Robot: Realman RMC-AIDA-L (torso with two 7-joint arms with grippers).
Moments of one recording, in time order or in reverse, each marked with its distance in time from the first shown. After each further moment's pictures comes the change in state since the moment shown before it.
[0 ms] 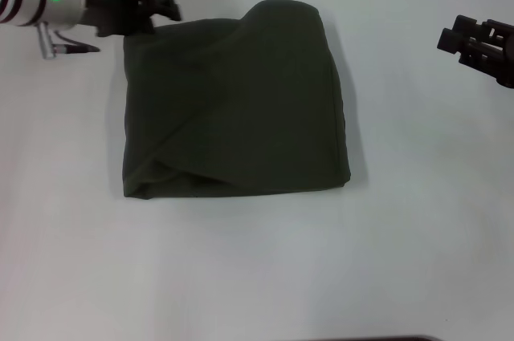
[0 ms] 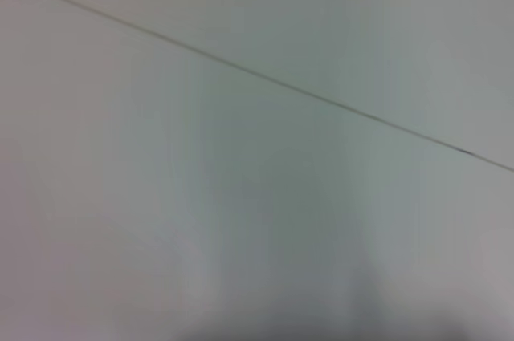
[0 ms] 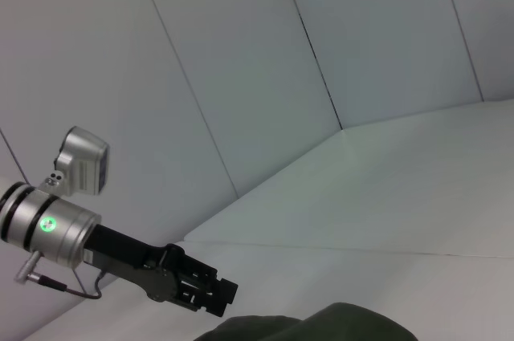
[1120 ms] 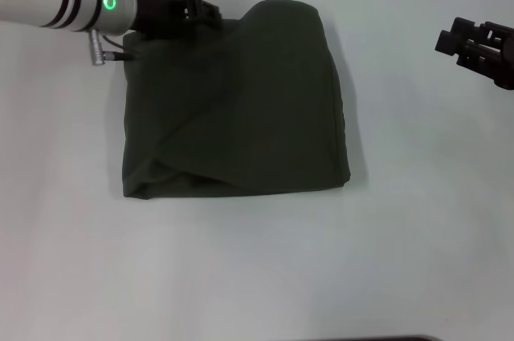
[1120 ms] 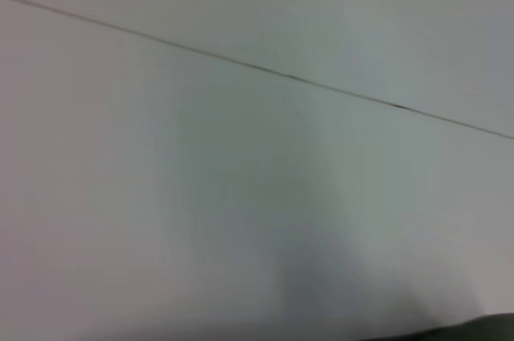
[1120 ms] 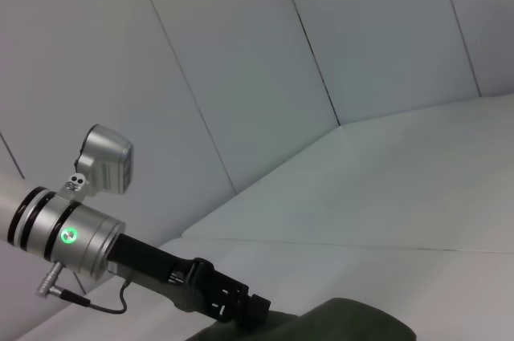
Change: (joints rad) left arm -0.060 -0.009 0.132 -0.140 -0.093 -0.136 0.058; right arm -0.001 0.002 -0.007 0.002 0.000 0.010 0.000
